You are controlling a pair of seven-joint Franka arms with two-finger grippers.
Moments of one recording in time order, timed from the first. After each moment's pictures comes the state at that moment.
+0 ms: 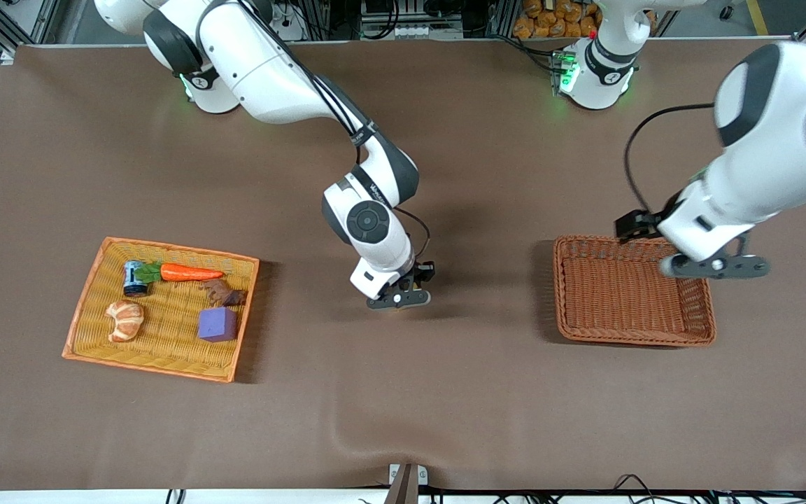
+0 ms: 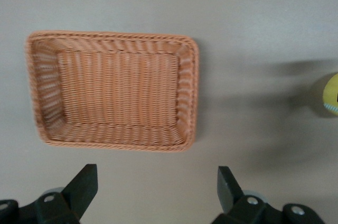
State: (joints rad) left arm -0.10 0.24 -0.17 -1.55 0.02 1.71 -0.25; right arm 0.72 0.92 -0.03 -1.20 0.20 2.22 0.52
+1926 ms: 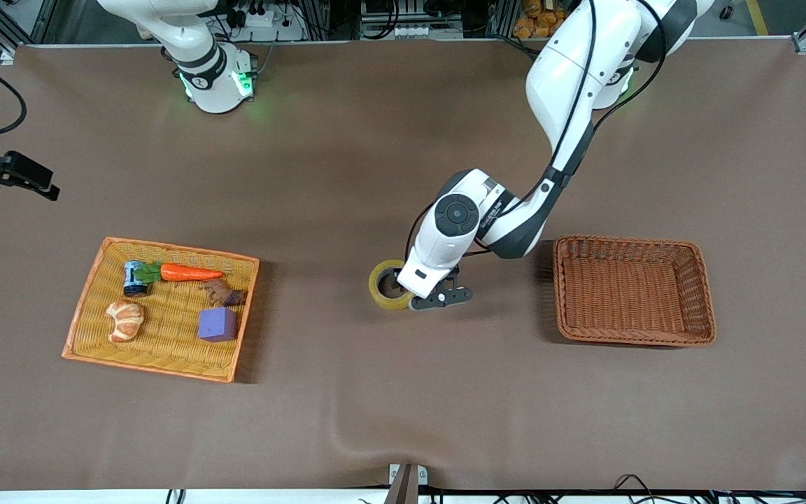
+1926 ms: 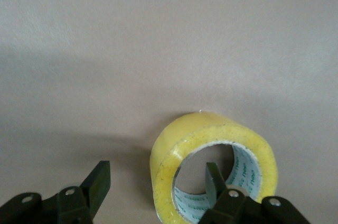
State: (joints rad) left arm -0.57 0.83 -0.17 -1.41 0.02 2.38 -0.90; right arm 0.02 -0.02 -0.12 -1.65 0.00 1.61 -0.05
